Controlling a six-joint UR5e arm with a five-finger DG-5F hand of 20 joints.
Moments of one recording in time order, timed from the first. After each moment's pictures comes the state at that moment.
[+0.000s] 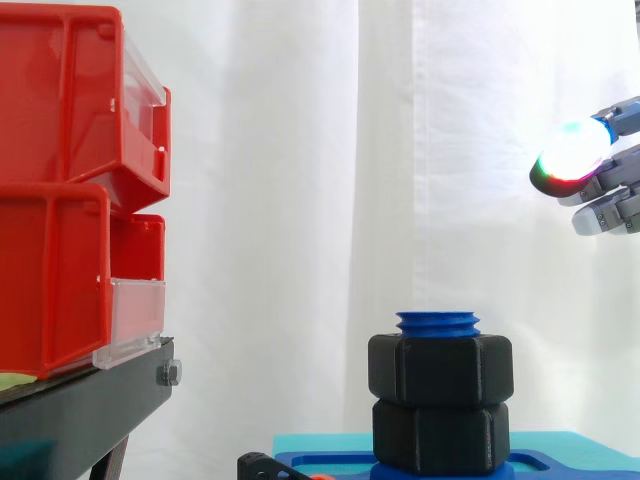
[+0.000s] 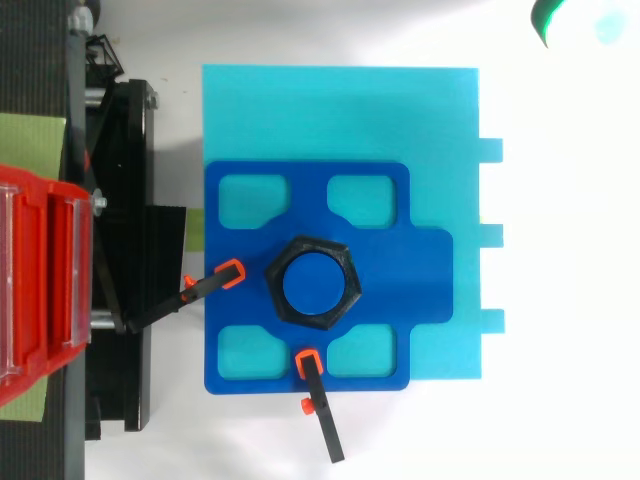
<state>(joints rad) 0.18 -1.72 -1.70 -2.92 -1.04 -0.44</state>
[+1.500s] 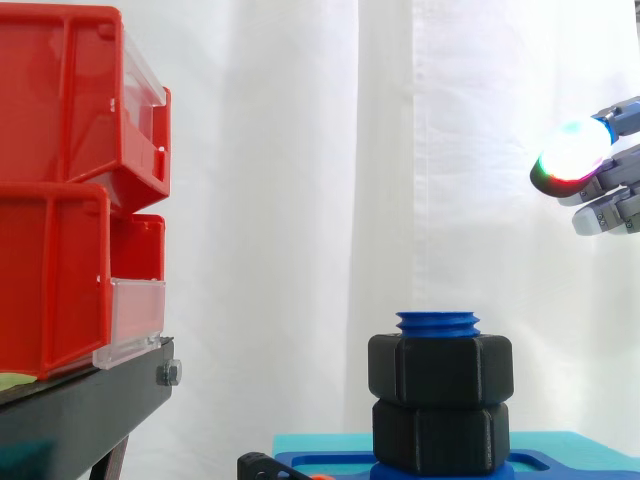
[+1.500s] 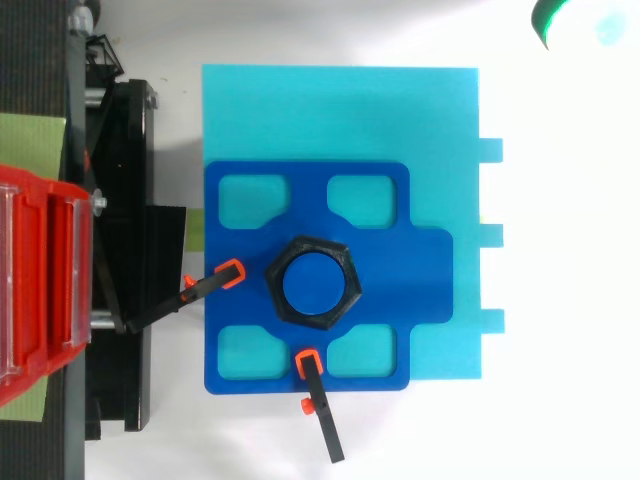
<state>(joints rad) 0.18 -1.72 -1.70 -2.92 -1.04 -0.44</state>
